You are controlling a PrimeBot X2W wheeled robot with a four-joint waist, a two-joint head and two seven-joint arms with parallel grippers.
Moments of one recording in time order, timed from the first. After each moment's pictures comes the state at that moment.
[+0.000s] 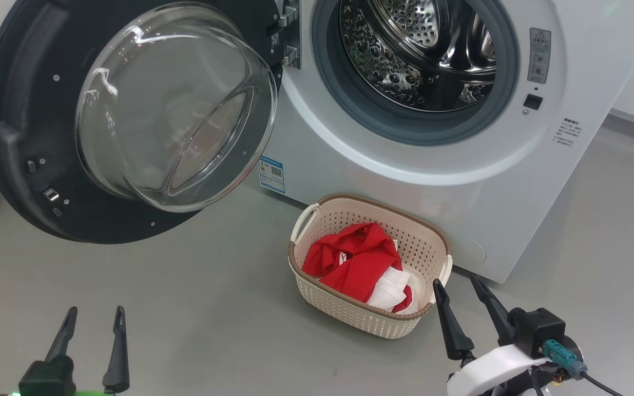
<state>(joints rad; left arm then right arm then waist) 0.10 0.09 0.04 0.19 -0.17 -0.06 -0.25 0.02 -0.04 0.30 0.25 0.35 0.09 -0.25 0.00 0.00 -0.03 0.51</state>
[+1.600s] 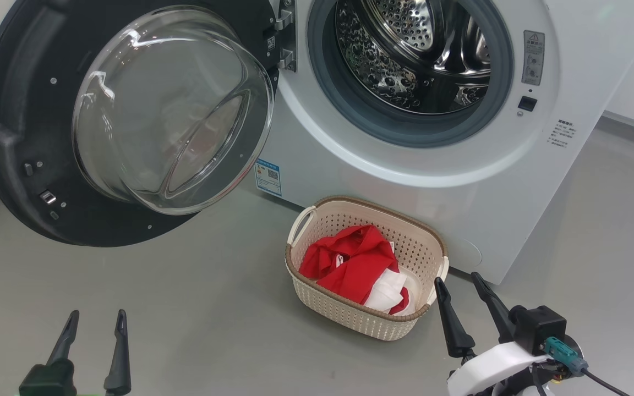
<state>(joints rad) 0.11 0.07 0.04 0.18 -0.17 -0.07 -0.25 0.01 -0.04 0.30 0.27 0.37 0.08 -0.25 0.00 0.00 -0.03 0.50</state>
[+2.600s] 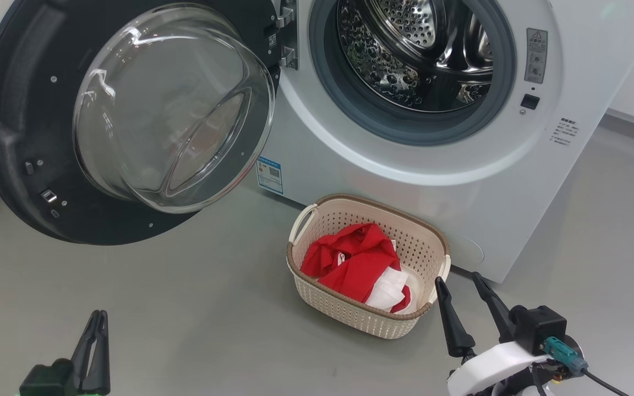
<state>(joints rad) 0.11 0.07 0.05 0.18 -0.16 -0.08 -0.25 0.01 -0.04 0.30 0.27 0.37 0.08 -0.25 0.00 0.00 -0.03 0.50</state>
